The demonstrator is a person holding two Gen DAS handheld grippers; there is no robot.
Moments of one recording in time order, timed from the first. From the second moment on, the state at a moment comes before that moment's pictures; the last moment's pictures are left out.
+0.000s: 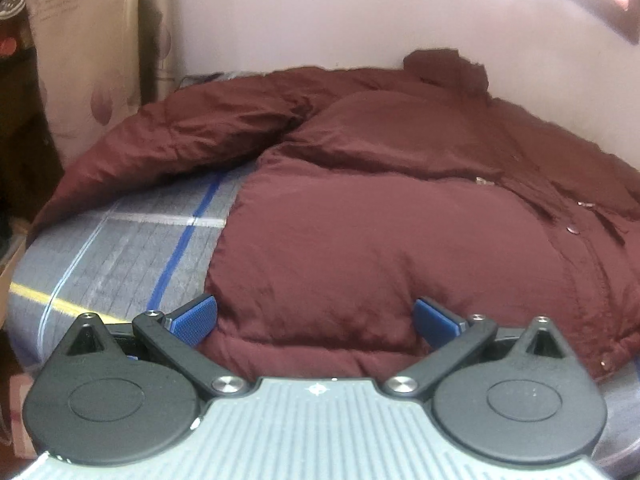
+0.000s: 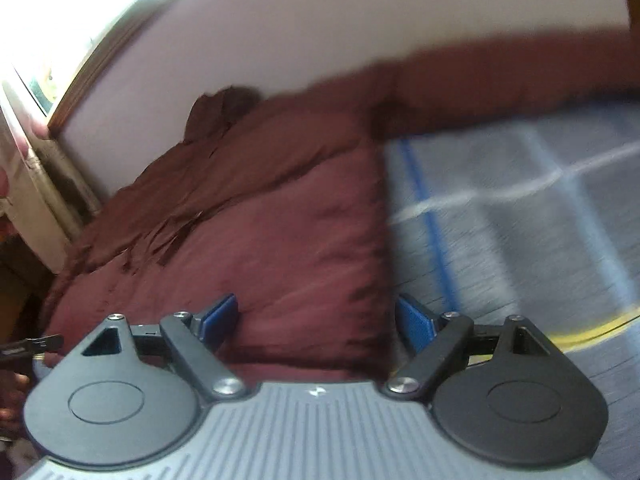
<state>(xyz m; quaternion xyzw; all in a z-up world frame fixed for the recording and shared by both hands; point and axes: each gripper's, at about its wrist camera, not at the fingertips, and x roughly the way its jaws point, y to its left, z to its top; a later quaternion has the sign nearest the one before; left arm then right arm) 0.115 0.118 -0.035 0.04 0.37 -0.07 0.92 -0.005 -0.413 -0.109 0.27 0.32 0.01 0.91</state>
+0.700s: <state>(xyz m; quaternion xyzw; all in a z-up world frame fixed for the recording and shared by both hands) 0.103 0.140 -0.009 -0.04 0.34 -0.16 0.93 -0.023 -0.404 -0.093 0.30 0.30 0.06 0.90</state>
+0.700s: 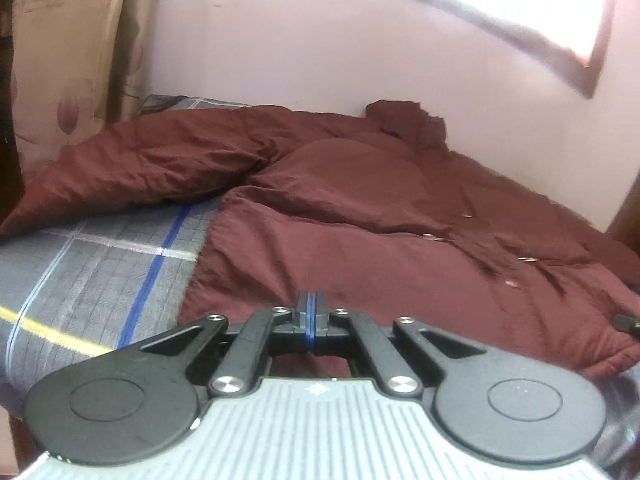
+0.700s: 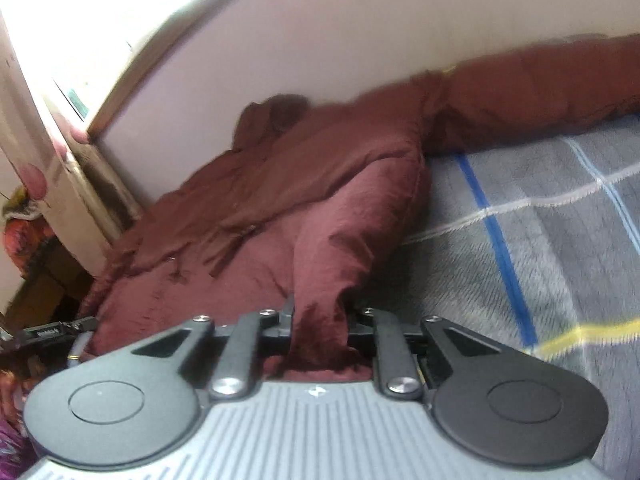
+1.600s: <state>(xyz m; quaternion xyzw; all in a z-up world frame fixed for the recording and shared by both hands) 0.112 0.173 -0.027 -0.07 0.38 -0.15 0.91 -0.057 -0.412 -0.090 0.30 0.30 0.06 0.90</state>
